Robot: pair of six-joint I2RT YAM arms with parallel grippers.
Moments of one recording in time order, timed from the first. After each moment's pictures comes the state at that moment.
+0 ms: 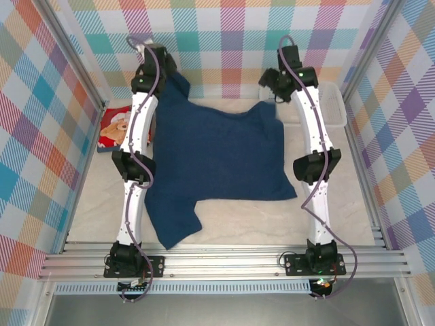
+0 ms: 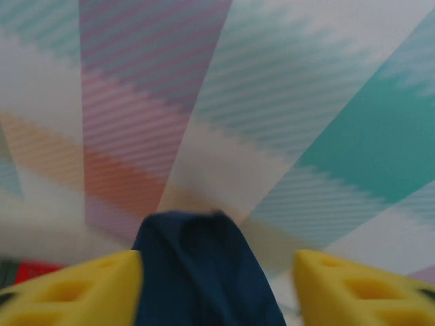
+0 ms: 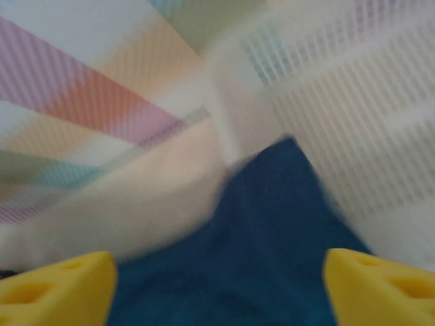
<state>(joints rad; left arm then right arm) -0.17 2.57 2.95 -0.83 -0.27 -0.50 0.24 2.43 2.86 -1.30 0.06 0.69</state>
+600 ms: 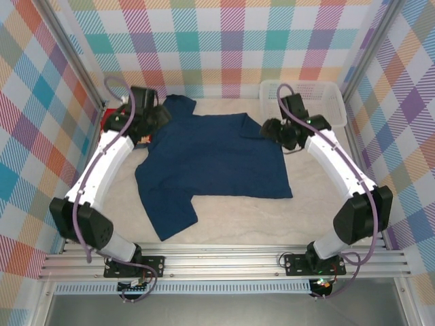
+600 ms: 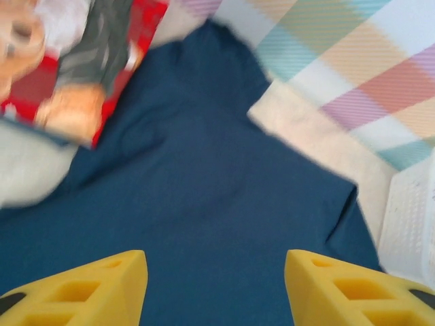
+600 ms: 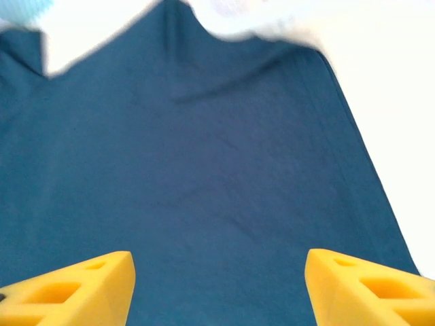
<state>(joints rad) -0.28 1.49 1.52 -0.83 -0.17 -0.80 0.35 1.54 1.43 -0.88 0.00 0.71</state>
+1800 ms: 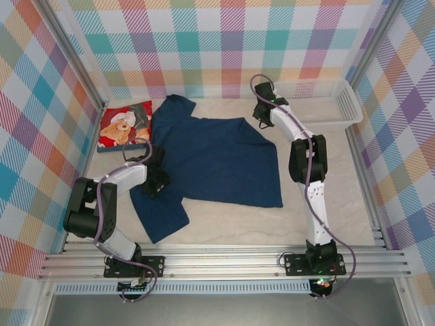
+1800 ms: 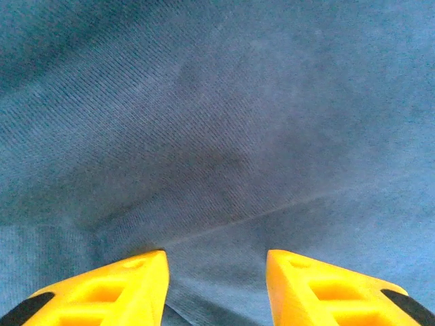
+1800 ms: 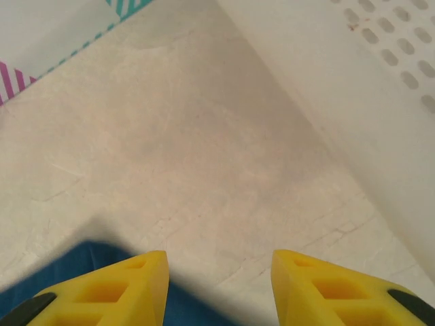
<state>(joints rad) -0.21 1.57 0.85 -0.61 -0.07 -1.03 0.30 2.43 2.21 -0.73 0.25 0.73</state>
